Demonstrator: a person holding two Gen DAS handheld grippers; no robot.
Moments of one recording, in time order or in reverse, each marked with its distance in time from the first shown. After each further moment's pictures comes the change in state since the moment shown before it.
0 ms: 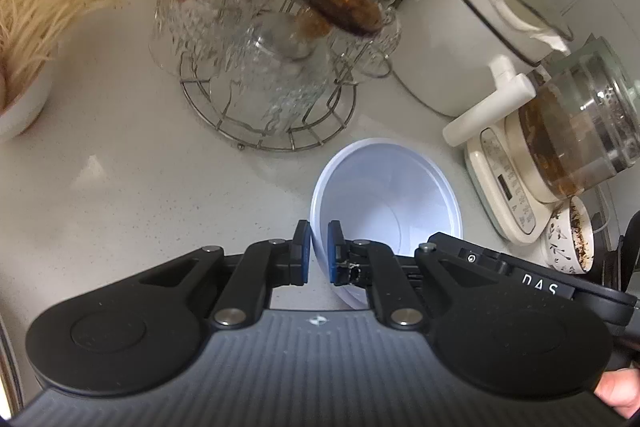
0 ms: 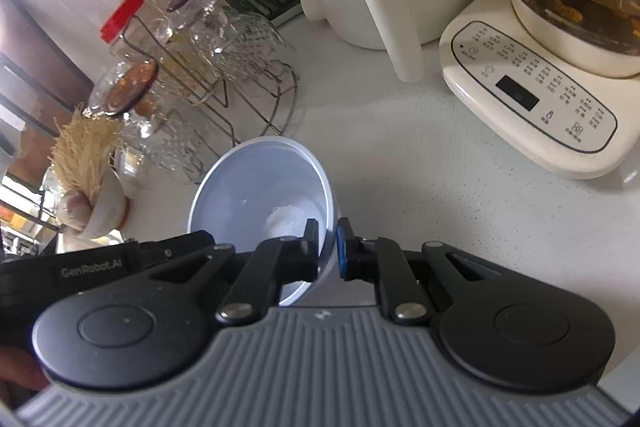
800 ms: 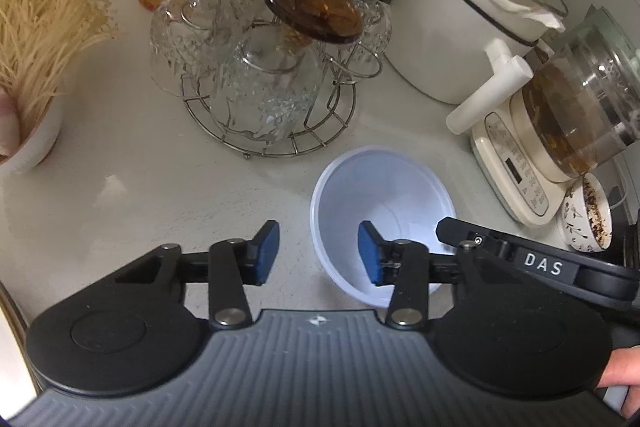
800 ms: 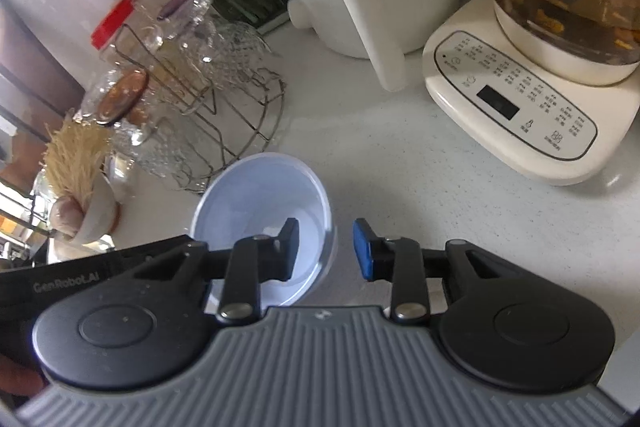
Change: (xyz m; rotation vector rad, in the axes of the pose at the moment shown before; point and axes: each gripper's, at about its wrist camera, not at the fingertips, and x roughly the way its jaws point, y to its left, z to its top) left arm -0.003 -0.013 0.004 0.087 0.014 0.069; right arm 0.005 -0.007 0.000 0.009 0.001 -0.047
